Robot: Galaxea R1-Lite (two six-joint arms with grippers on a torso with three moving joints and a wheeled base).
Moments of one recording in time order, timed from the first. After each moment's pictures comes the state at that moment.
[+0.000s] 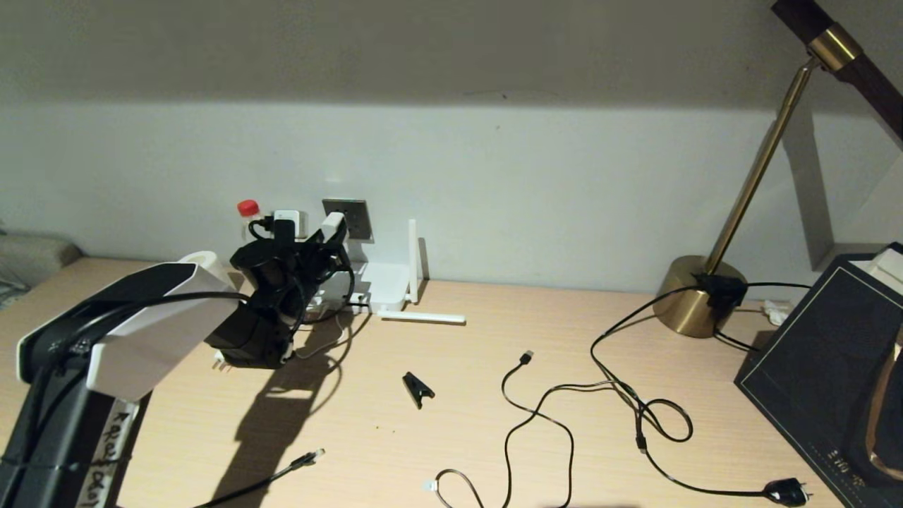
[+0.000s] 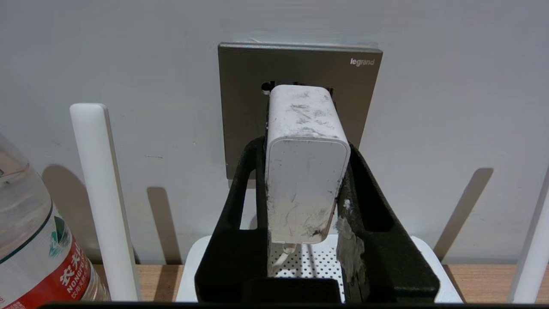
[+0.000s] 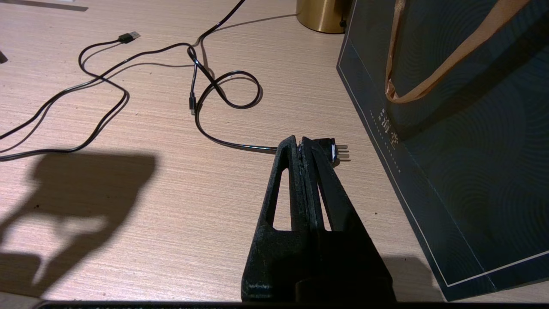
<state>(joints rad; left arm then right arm) -0.12 2.49 -1.43 -1.36 -0.05 0.02 0.00 0.00 -0.07 0.18 0.01 -0.02</state>
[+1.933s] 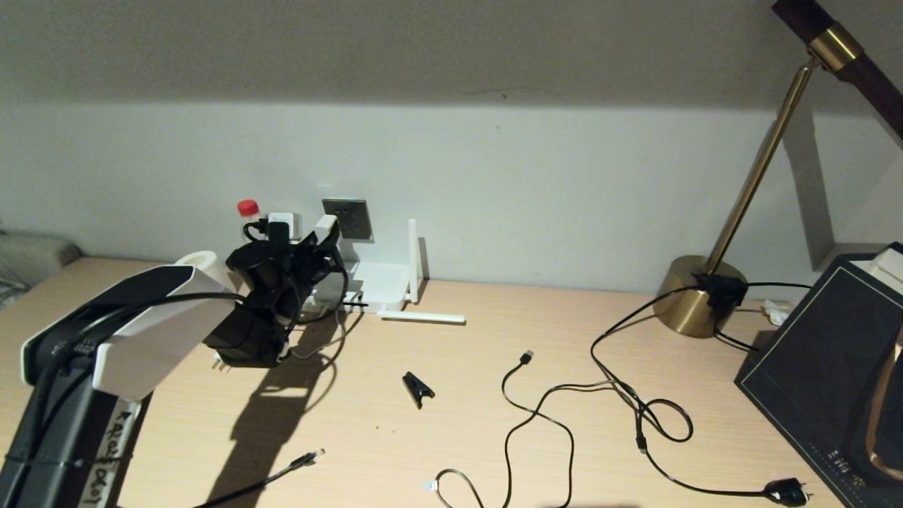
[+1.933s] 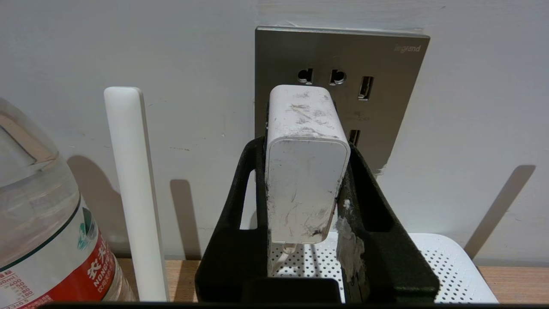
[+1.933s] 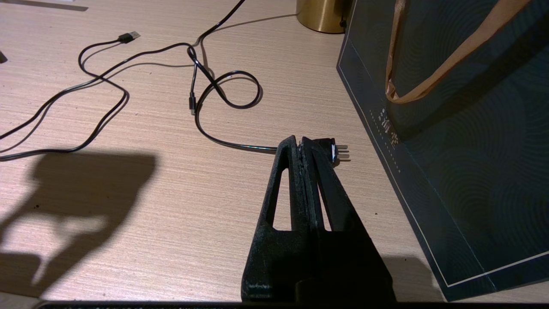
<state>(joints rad) -0.09 2.52 -1.46 -1.34 -0.05 0.01 0.00 0.00 -0.07 0.18 0.01 -0.02</state>
